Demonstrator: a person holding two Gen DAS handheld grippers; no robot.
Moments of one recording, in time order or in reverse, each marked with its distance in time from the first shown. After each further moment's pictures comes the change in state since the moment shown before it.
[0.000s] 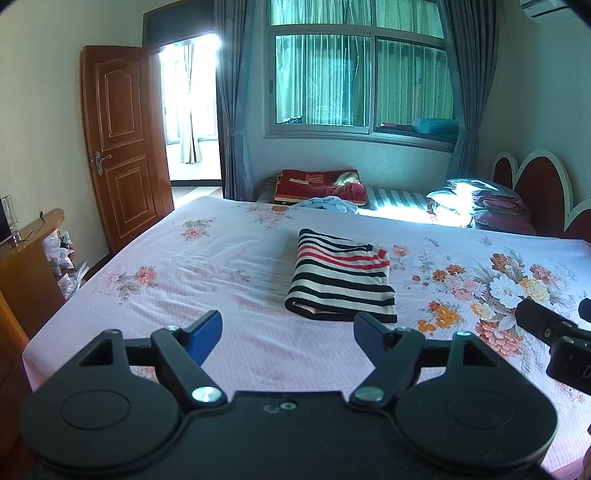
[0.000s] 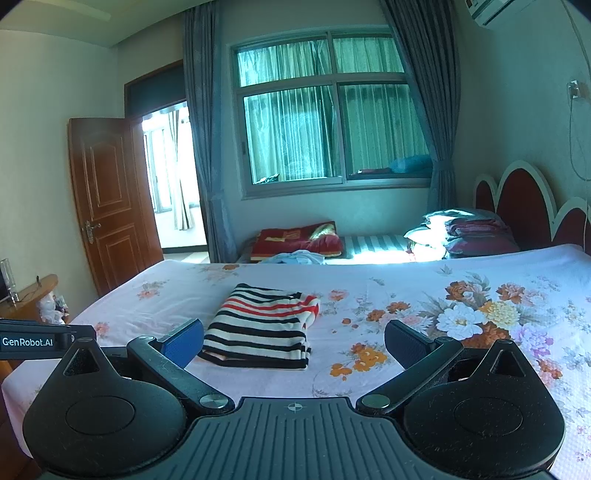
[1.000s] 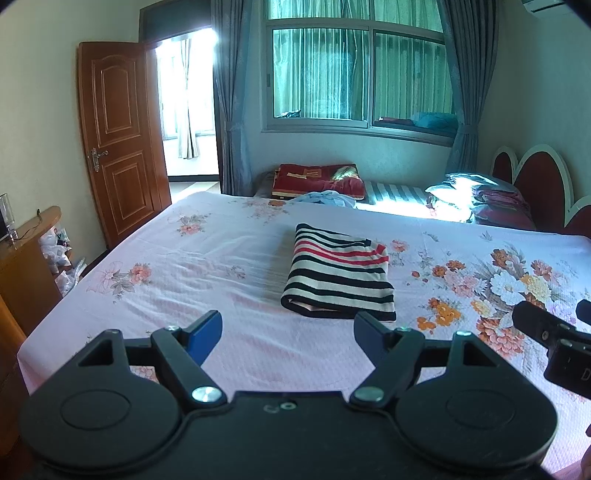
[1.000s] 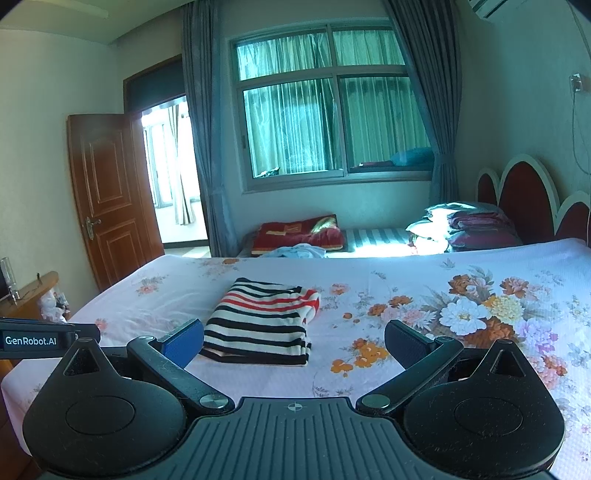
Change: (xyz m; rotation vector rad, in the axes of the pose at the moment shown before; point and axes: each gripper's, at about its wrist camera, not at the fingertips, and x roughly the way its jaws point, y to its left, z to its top) left arm 0.012 0.001 0.003 0.002 0.024 -0.009; right arm 0.014 -0.007 0.001 0.009 0.024 0.008
